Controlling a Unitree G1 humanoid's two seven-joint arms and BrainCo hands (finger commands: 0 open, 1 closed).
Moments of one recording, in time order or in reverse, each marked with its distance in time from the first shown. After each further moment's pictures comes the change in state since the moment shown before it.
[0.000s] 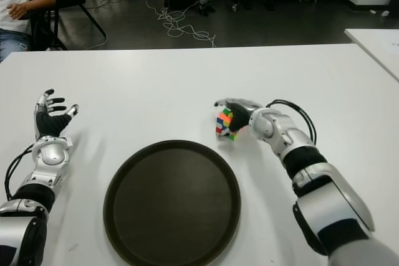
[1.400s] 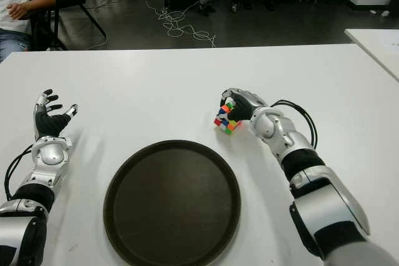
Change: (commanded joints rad) left arm 0.004 0.005 0.001 0.004 0.006 -0.016 0.002; right arm 0.018 0.041 -0.062 0.008 0.069 0.061 -0.088
